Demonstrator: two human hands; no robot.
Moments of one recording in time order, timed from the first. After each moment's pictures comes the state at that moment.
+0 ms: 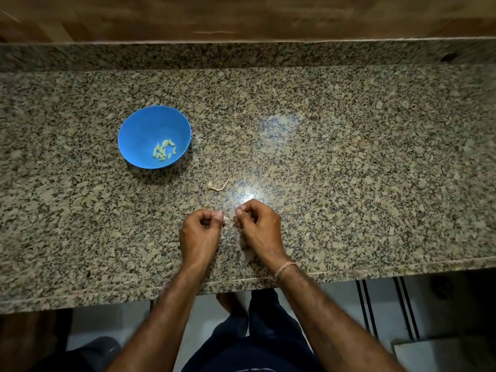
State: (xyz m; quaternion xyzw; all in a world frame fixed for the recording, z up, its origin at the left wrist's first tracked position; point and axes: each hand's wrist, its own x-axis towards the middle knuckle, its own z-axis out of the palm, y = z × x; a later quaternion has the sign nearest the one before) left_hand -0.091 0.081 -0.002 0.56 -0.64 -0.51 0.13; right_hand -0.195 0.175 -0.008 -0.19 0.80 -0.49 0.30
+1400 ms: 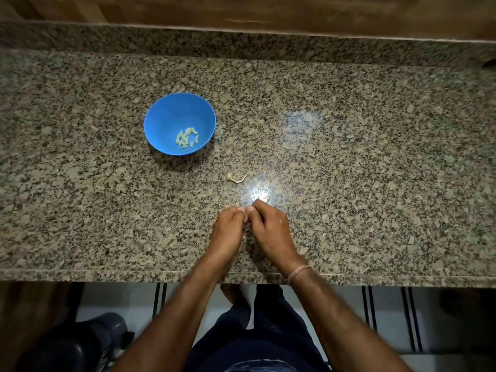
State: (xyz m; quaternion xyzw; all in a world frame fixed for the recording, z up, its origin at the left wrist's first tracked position) left_hand -0.096 0.095 0.010 0.51 -0.60 -0.62 0.04; right_hand -0.184 0.174 -0.002 -0.33 0.82 -0.38 0.29
